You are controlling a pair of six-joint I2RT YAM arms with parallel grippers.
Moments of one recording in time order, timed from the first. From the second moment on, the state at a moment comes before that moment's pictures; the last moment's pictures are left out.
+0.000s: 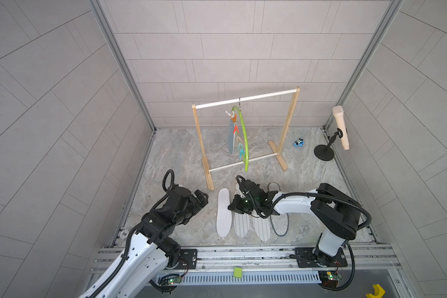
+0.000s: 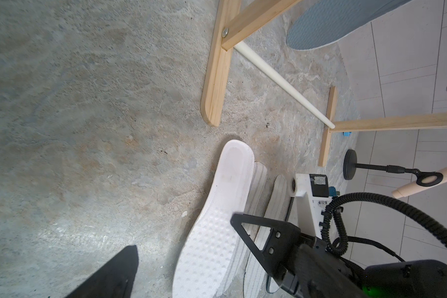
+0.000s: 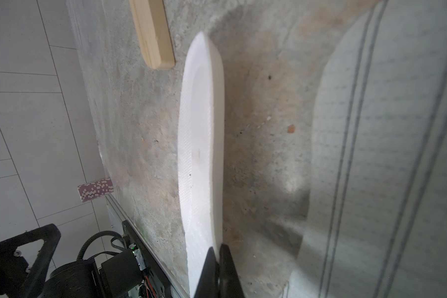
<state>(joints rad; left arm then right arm) -0.53 0.59 0.57 -0.80 0.00 -1.16 0.91 1.74 0.81 0.14 -0.32 1.16</state>
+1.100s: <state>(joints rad) -0.53 0.61 0.57 -0.78 0.02 -1.15 0.94 1.64 0.88 -0.09 -0.29 1.05</state>
